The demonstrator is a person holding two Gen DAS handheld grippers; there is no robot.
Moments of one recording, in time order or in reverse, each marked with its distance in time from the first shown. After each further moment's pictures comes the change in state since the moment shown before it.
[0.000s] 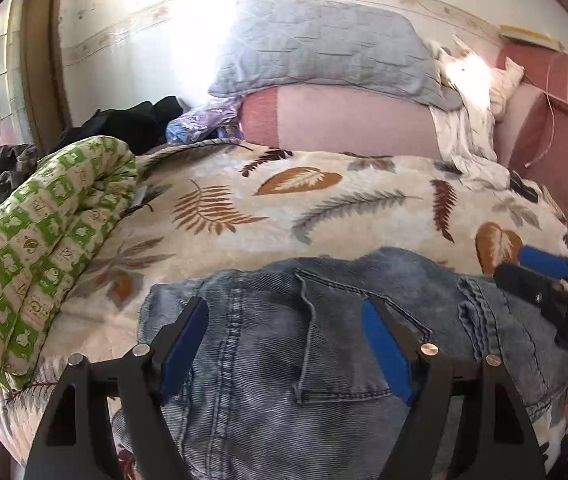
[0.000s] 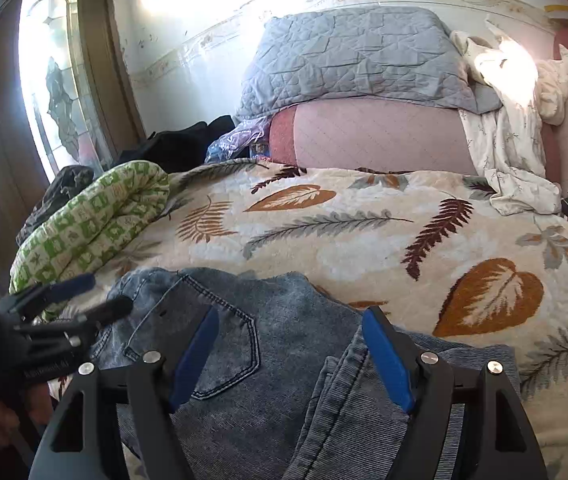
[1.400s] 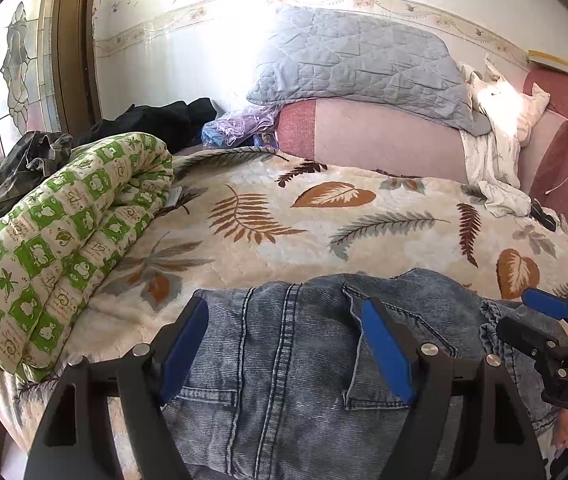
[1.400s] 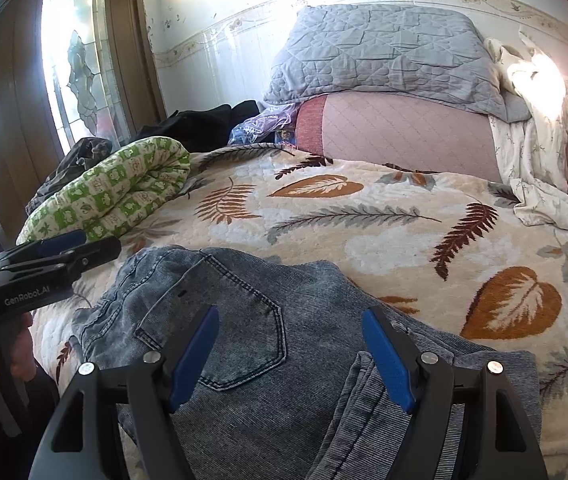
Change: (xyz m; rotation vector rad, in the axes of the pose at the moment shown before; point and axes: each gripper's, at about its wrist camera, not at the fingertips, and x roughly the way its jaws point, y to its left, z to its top) left arm -0.010 0.031 0.006 -0.071 -0.024 0.058; right arm 0.011 0.023 -0.008 -0.084 0.032 0.040
